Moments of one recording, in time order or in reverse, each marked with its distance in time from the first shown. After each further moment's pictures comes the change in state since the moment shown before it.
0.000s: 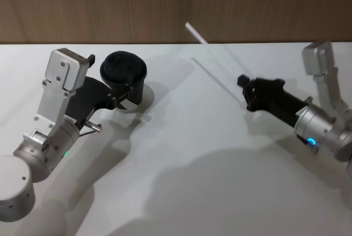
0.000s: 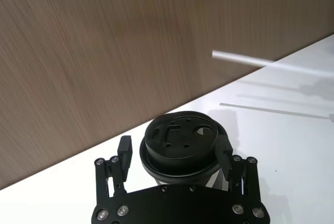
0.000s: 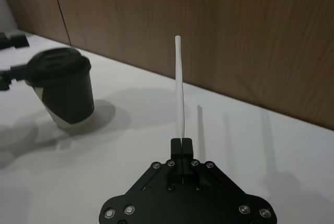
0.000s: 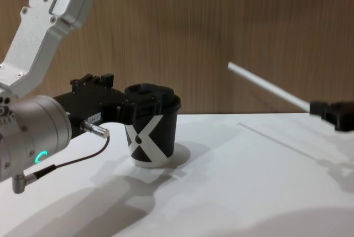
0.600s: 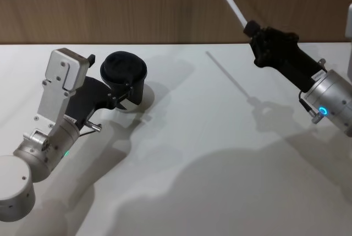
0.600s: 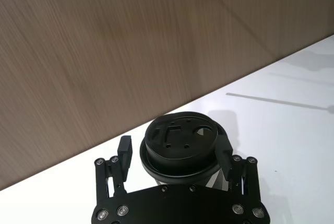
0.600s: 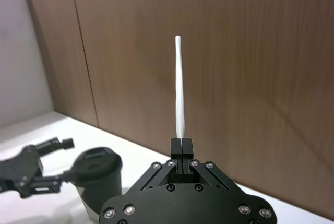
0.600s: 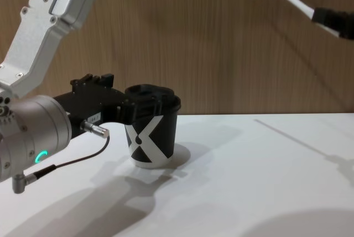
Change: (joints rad) left arm 0.000 0.000 0.000 0.000 0.000 0.000 0.000; right arm 0.005 -0.031 0.071 -0.123 0.145 -0.080 0.040
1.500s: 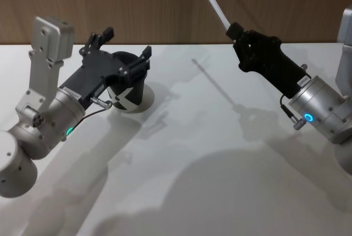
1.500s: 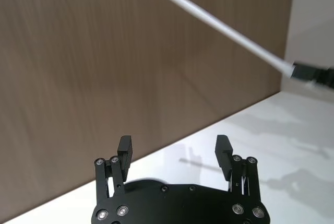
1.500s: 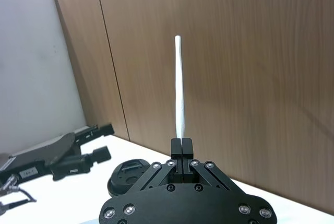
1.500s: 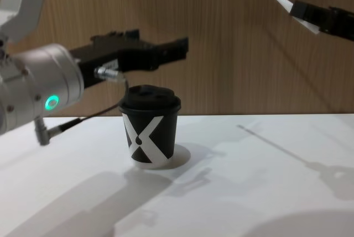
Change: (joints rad) left arm -0.052 -0.031 -0.043 -0.022 -0.174 -0.048 -0.189; right arm -0.009 -0.030 -0.041 -0.002 0.088 -0.030 0.047
